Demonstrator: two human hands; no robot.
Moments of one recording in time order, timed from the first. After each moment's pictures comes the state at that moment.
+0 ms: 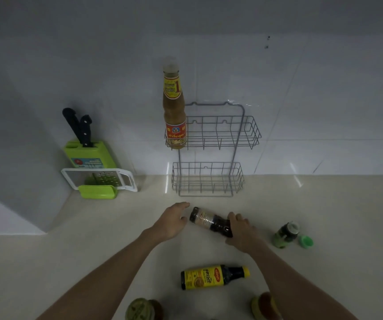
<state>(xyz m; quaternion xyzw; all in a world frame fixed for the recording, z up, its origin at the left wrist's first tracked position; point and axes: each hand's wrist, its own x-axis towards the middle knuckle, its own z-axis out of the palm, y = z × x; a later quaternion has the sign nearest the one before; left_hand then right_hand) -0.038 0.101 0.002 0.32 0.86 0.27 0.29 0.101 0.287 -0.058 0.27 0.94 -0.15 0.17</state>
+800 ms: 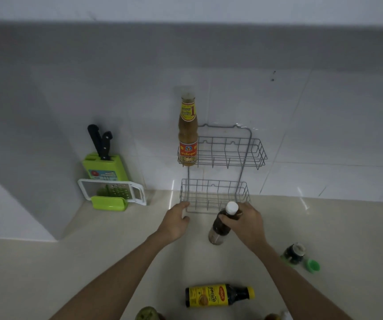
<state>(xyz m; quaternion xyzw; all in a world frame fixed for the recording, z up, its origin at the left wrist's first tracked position) -0.040 0.099 0.036 0.25 0.86 0.39 0.23 0.077 0.276 0.020 0.30 0.87 -0.33 -0.21</state>
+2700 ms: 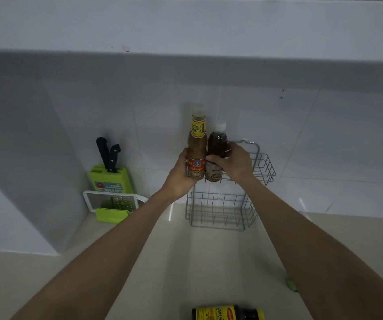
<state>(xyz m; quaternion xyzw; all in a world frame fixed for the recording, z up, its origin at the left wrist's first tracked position) -0.097 0.129 0.169 0.29 0.76 0.55 0.17 -0.061 0.297 0.164 0.22 0.87 -0.36 -0.25</state>
